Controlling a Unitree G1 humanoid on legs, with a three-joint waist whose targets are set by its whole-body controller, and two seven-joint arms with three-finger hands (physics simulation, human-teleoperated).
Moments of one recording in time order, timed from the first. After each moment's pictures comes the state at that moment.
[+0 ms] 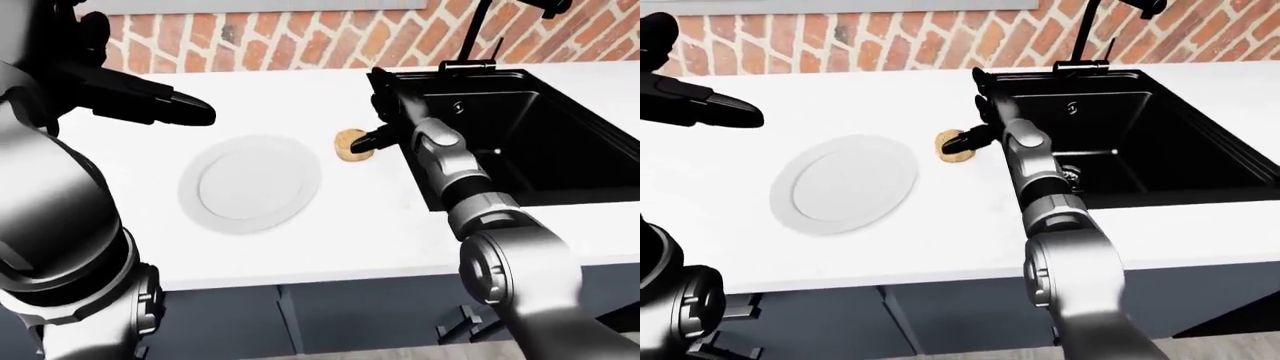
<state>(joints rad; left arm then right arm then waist) -1.08 0.55 0.07 -0.52 0.81 1.49 -0.91 -1.26 -0.23 -0.15 1.31 -0.01 -0.11 0.32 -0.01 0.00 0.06</state>
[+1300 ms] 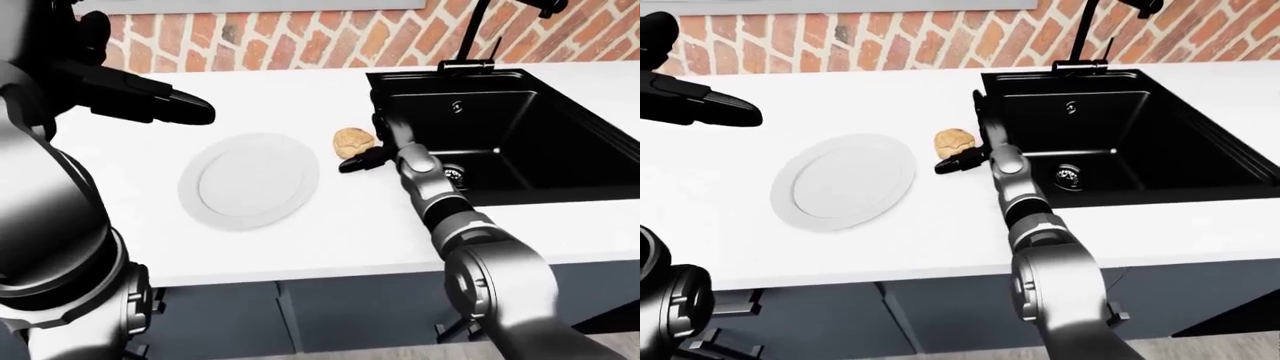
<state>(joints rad) -1.09 0.59 0.06 -0.54 0.70 1.54 -0.83 -1.18 -0.15 -0.18 1.36 -0.16 -0.23 0.11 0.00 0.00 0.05</state>
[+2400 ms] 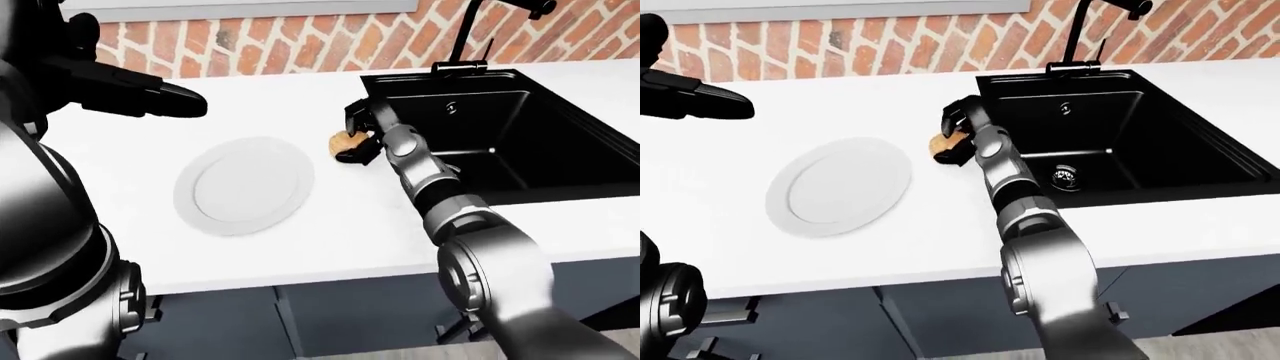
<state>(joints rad) -1.10 0.62 0.08 -0.52 0.61 1.57 -0.74 -1.28 -0.12 -0.08 1.33 -0.43 -0.07 0.00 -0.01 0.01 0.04</state>
